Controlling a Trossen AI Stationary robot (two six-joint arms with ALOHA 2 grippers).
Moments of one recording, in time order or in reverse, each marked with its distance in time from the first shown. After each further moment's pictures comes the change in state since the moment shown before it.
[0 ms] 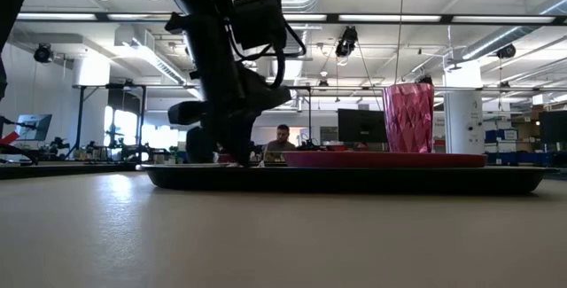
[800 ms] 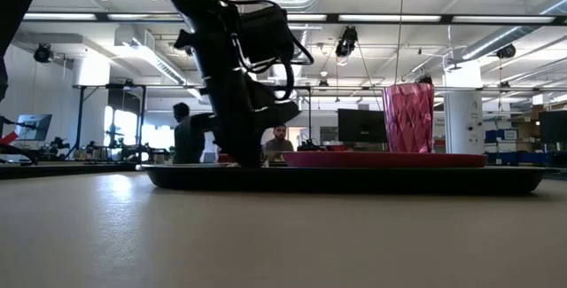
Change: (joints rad) left arm 0.022 0.059 -0.002 0.095 -0.039 0.084; right arm 0.000 0.000 0.000 0.001 0.000 0.003
